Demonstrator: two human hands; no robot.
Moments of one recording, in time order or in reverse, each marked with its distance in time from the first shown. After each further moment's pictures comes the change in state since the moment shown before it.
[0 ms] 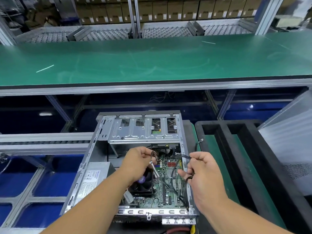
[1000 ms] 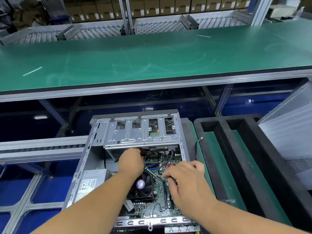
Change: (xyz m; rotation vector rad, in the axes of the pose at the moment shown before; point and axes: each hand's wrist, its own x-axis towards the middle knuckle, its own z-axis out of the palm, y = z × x) left_hand 0.061 -0.030 -0.007 1.026 0.236 0.113; right_hand 0.009 0.027 0.001 -1.194 -0.340 -0.840
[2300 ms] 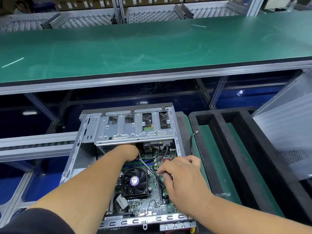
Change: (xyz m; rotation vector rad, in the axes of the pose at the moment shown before) left_hand 0.055 0.006 -0.003 0.451 -0.664 0.208; right_hand 0.003 -0.002 -0.002 -0.007 -0.038 0.058
